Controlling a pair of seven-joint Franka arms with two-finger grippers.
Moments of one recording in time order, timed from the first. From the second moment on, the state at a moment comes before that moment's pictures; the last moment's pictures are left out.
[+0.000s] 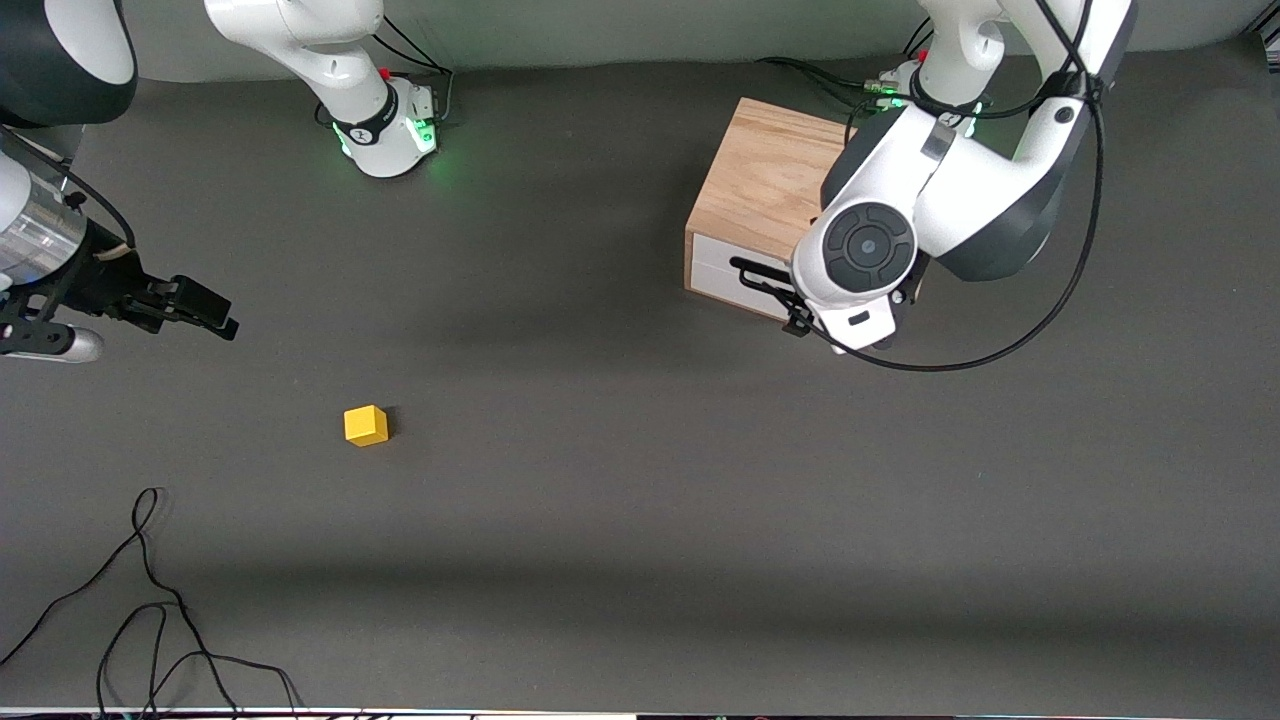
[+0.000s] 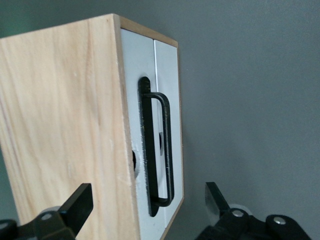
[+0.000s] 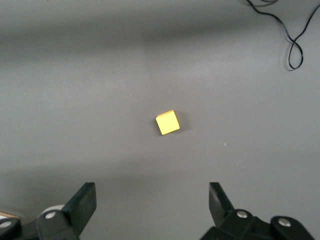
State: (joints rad) left arm -0.19 0.34 -0.41 -1.61 -0.03 1.57 -1.77; right arm 0.02 -0.01 0.02 -1.68 0.04 1.73 0.19
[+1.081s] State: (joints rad) left arm -0.23 0.50 -0.40 -1.63 0.04 1.66 -1.84; right arm 0.01 0.05 0.01 -1.57 0.03 1.59 0.20
